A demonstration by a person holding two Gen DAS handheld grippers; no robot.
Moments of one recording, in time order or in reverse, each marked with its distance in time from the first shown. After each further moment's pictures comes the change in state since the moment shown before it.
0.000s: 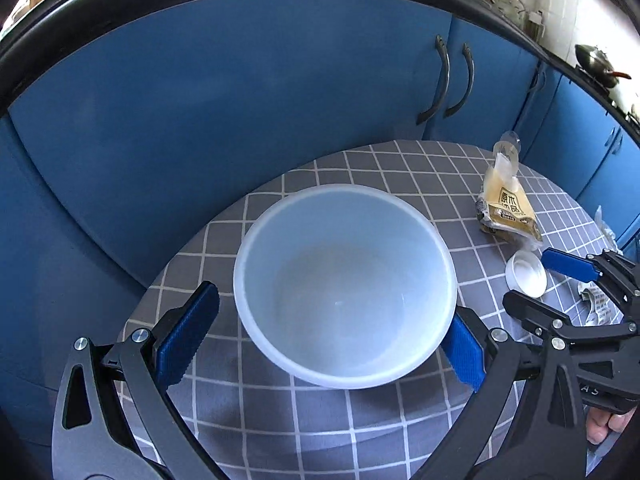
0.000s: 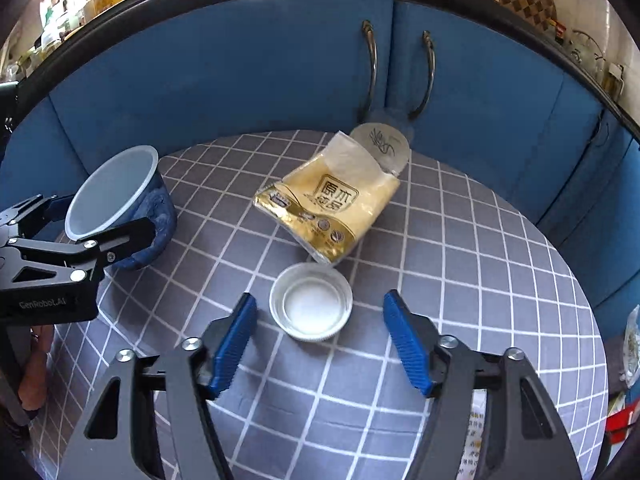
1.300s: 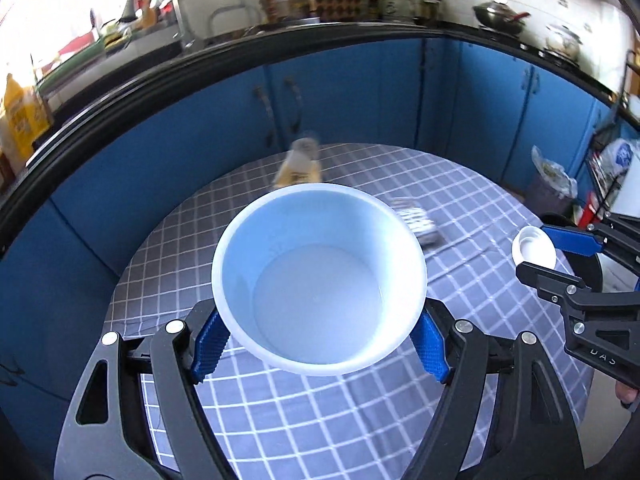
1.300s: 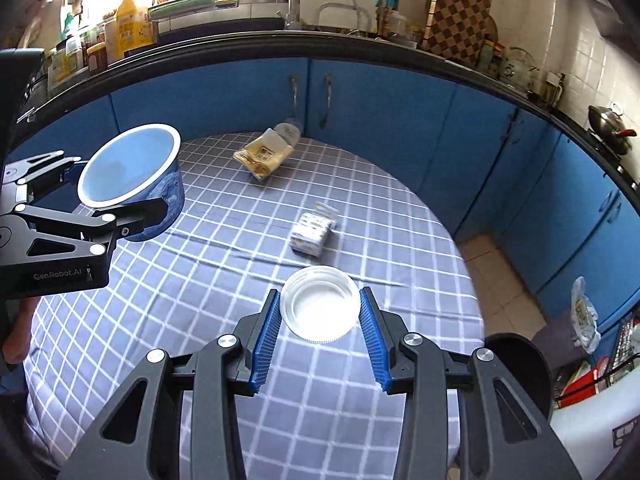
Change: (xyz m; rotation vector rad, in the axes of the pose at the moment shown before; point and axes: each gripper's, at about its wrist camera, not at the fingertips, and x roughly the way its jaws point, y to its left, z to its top) left arm -0.146 -0.148 -0.075 0.282 -0.104 -0.073; right arm -0.193 -0.047 -0.128 0.004 -0.094 -0.140
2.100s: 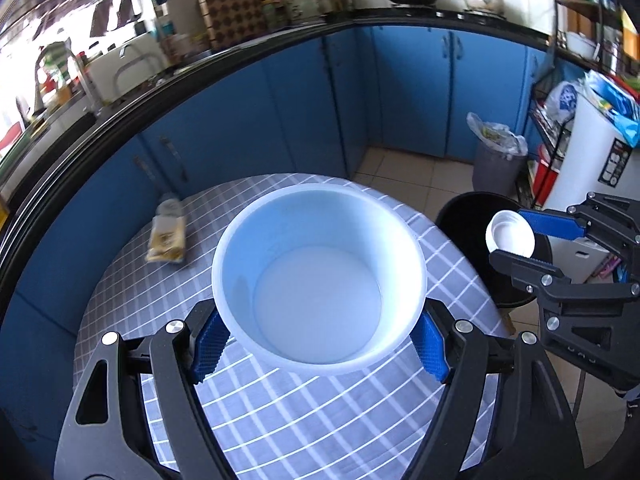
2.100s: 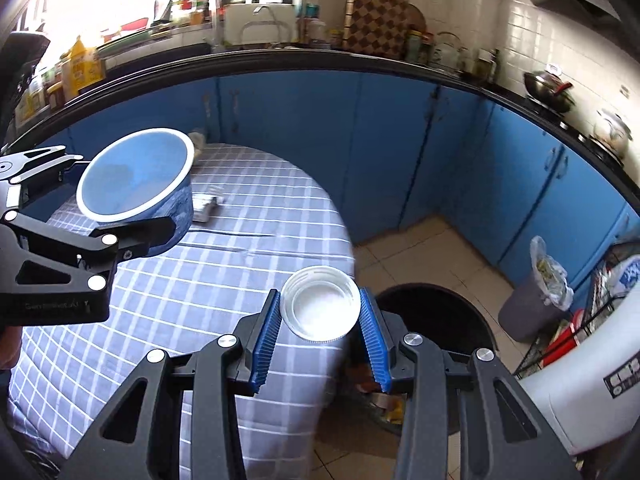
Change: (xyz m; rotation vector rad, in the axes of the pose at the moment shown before) left arm -0.011 -0.158 0.032 0.226 -0.016 -0.099; right arm -0.055 -0.111 -0.069 0.147 -0.050 -0.115
